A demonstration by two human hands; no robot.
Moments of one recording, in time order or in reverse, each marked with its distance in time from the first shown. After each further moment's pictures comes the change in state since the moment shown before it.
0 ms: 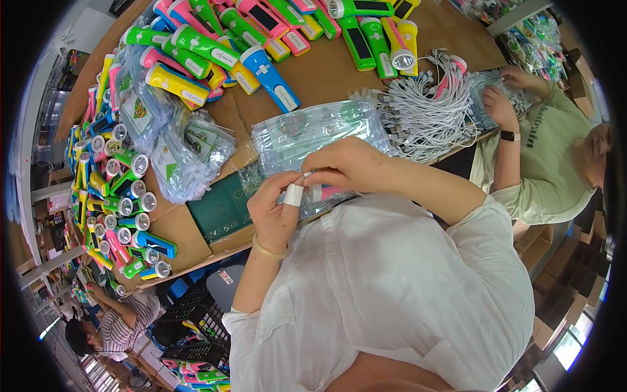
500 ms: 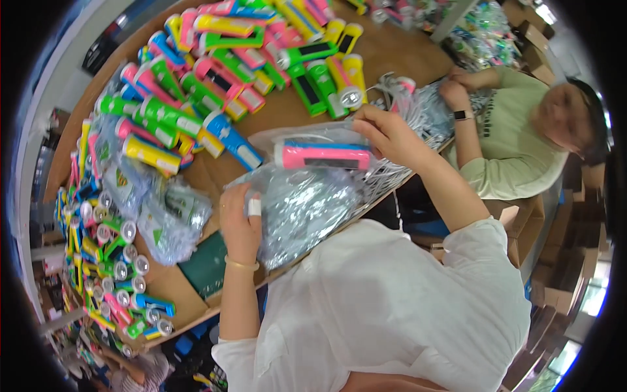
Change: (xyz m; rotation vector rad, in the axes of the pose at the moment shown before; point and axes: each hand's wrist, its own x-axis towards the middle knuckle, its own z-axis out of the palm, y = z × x) left_hand 0.071 -0.036 -0.003 0.566 -0.086 0.363; right_hand -0.065 0.018 -0.125 0.018 0.427 0.468
